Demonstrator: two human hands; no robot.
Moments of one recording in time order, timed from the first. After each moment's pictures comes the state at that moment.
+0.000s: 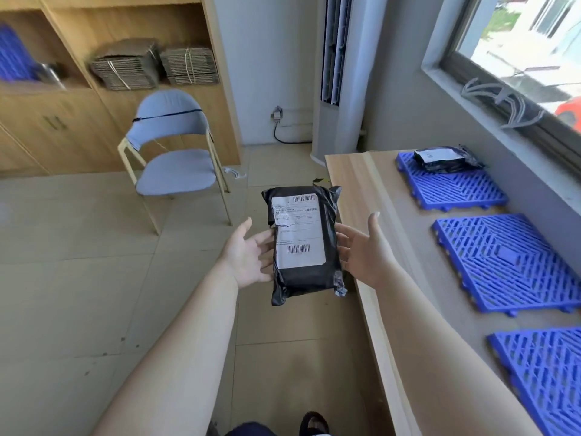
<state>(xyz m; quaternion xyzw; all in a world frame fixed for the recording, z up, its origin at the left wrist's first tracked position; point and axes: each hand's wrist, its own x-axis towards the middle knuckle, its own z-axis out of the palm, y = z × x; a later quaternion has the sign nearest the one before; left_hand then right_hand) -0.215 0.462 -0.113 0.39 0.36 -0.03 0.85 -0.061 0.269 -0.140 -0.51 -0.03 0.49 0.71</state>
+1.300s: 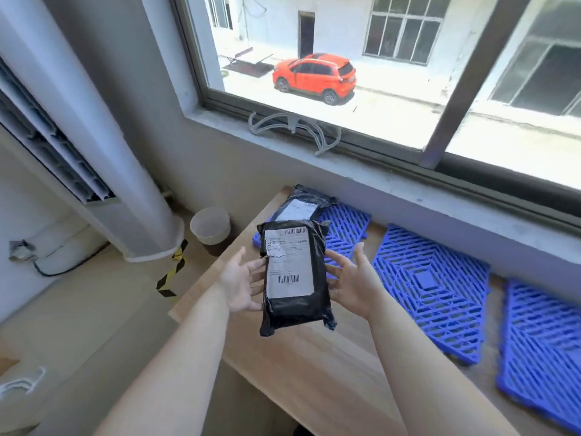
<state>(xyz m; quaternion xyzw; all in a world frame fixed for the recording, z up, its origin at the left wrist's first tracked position) 0.378 0.498 -0.151 0.54 0.18 -0.43 0.70 0.302 0.258 -0.170 -0.40 0.24 0.15 0.87</state>
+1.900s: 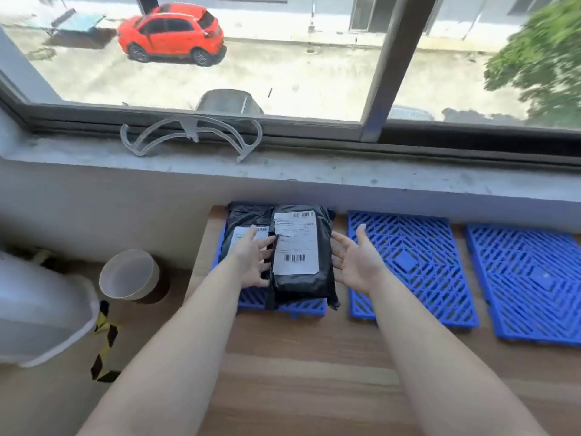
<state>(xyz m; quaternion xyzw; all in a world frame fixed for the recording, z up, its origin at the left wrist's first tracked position) 0.585 0.339 -0.187 0.59 0.09 -0.60 0.52 0.412 0.179 -0.209 -0.34 0.41 -0.04 0.85</state>
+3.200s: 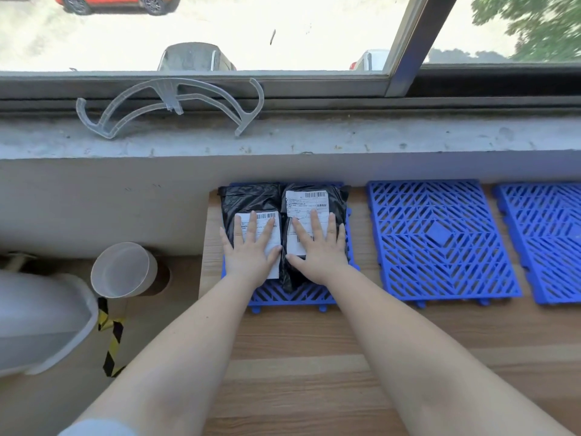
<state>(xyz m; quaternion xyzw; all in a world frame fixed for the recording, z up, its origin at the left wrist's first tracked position) 0.649 0.359 -0.302 0.88 -0.44 -0.18 -0.08 0.517 0.245 -0.291 -0.90 0.35 0.19 0.17</state>
